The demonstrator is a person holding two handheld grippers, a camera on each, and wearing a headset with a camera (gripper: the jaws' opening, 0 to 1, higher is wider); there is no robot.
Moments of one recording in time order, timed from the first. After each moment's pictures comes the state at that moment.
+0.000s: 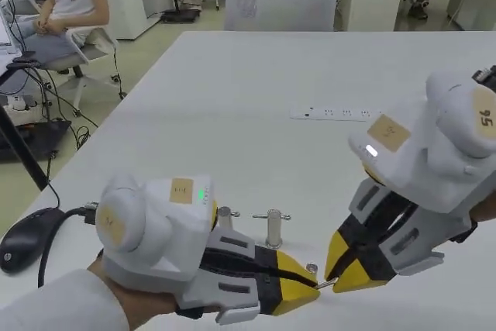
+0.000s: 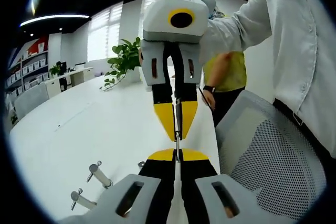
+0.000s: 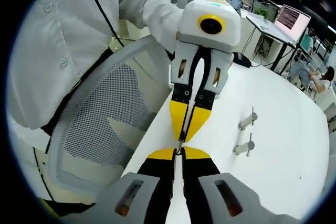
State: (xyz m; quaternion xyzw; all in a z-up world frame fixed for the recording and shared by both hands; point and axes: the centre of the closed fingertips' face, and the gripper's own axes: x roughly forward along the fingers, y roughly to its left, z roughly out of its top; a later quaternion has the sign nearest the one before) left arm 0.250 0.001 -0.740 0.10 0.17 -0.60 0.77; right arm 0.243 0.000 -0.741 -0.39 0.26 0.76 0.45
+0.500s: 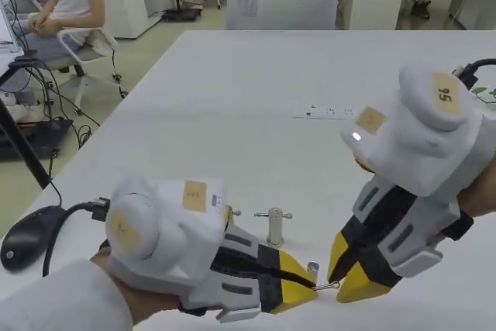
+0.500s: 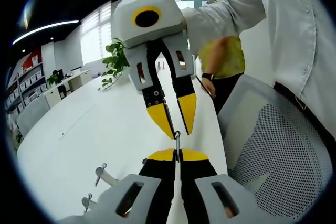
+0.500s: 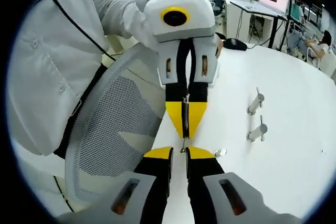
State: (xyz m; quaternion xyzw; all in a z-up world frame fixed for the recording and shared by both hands) left arm 0.249 0.001 -0.751 0.18 0.18 -0.60 0.76; right arm 0.238 -0.004 -0.748 -0.33 0.35 0.75 0.46
